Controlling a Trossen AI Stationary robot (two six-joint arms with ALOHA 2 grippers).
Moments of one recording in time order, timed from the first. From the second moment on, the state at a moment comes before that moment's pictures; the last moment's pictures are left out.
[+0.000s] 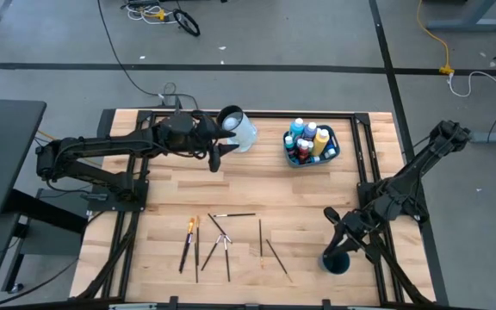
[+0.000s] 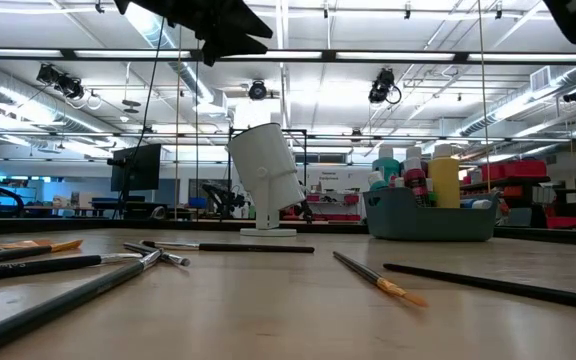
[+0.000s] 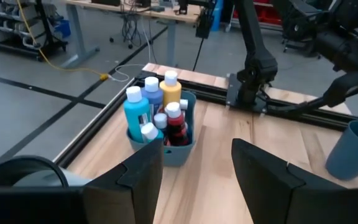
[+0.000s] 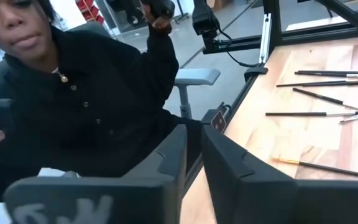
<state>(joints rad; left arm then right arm) 0.23 1.20 0.96 -0.03 -0.03 -0.09 0.75 0.82 0.38 0.32 0.07 0.38</state>
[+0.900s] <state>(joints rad) 0.23 1.20 0.96 -0.02 -0.05 -0.09 0.75 0.82 0.46 -0.07 0.17 0.30</state>
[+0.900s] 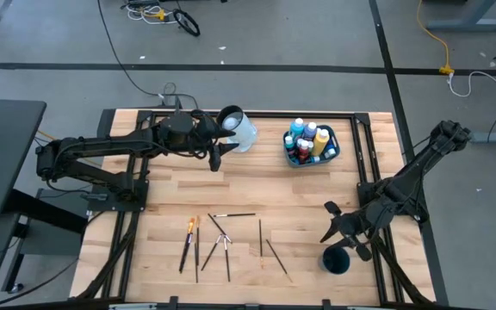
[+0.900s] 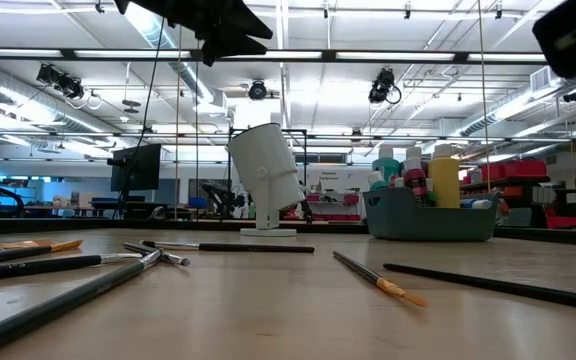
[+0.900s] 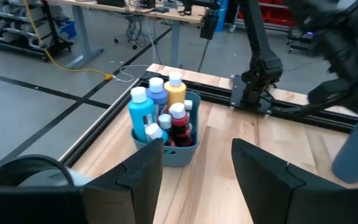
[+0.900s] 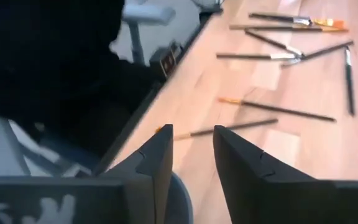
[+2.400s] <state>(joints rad) 0.24 1.20 0.96 0.06 -0.19 0.11 0.55 1.29 0.99 -0.65 0.41 0.06</state>
